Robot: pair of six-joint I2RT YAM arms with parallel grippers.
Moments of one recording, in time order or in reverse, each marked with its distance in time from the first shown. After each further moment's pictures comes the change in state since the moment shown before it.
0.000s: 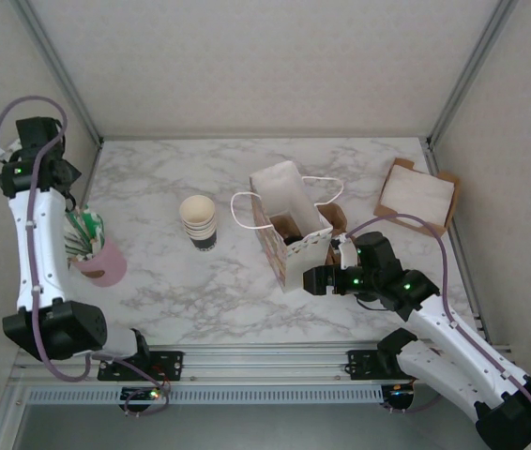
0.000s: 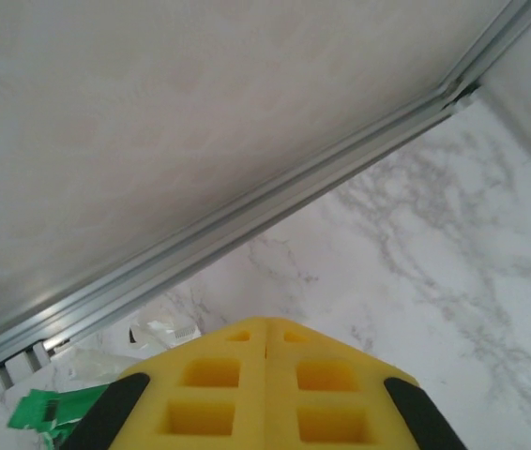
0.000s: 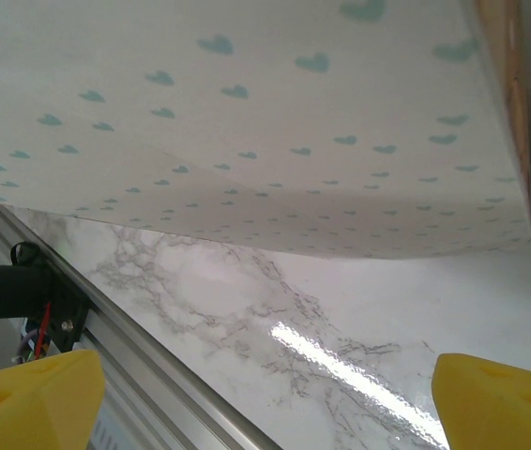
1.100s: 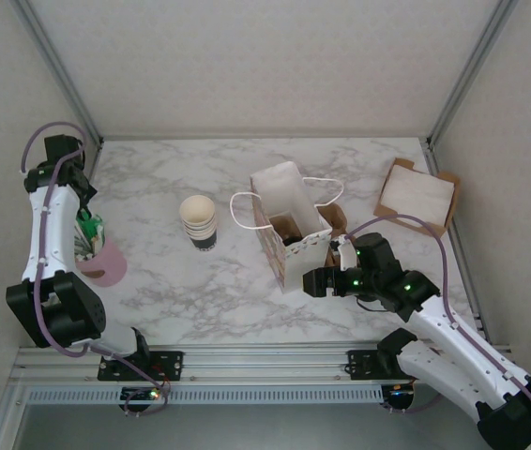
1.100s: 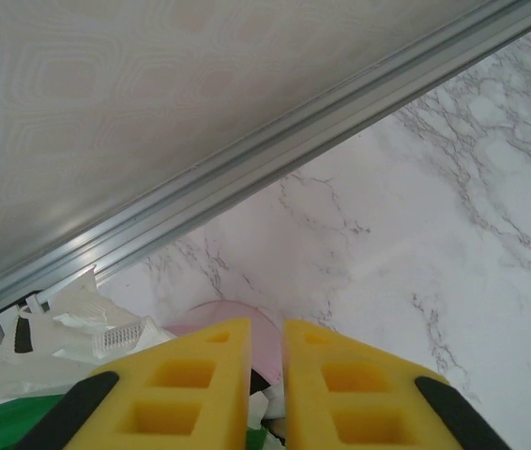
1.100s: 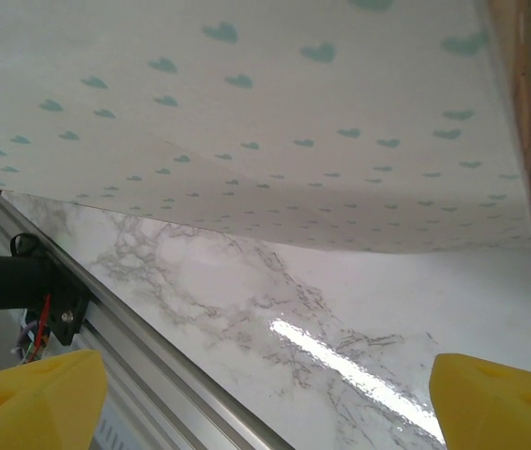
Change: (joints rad) left arm 0.000 0.092 -0.231 0.081 0.000 -0.053; right arm 0.015 -0.006 0.004 -0.015 0.004 0.000
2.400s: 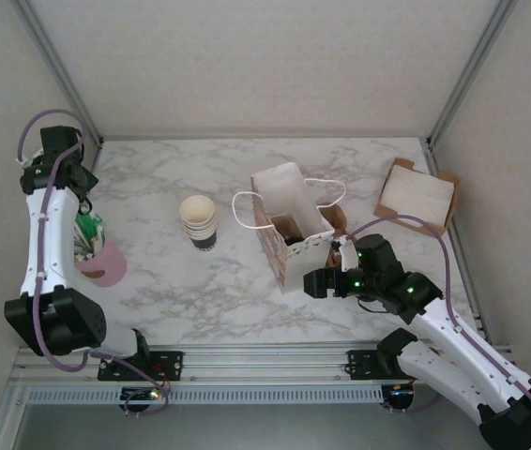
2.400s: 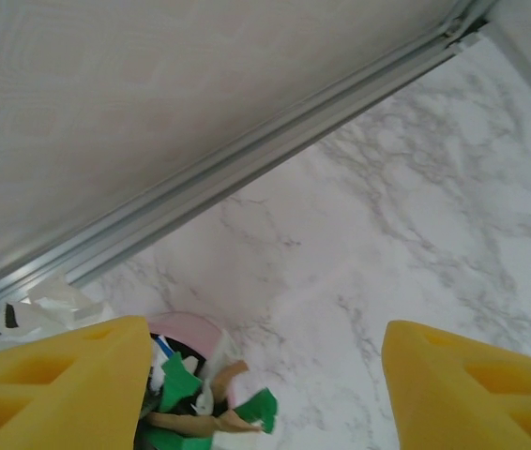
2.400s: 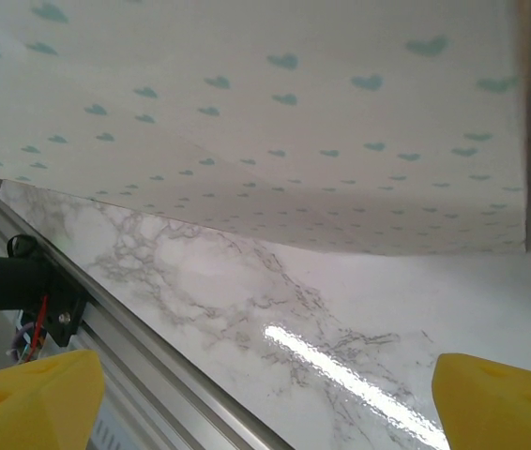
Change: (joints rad) left arm -0.040 -0.046 0.066 0.008 0.027 -0.004; right arm 0.019 -0.026 0.007 -0.017 0.029 0.001
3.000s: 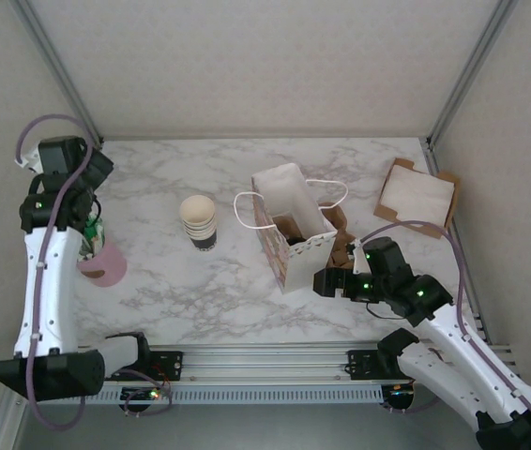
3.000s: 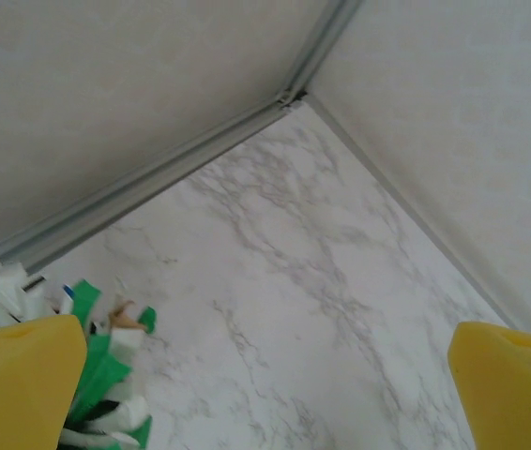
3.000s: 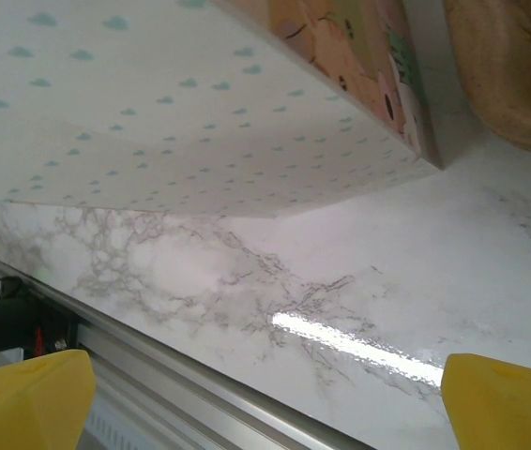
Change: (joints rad) left arm -0.113 -0.250 -0.088 0.149 0.069 -0.042; right arm -0.050 -0.054 0.037 -0.182 0.053 0.120
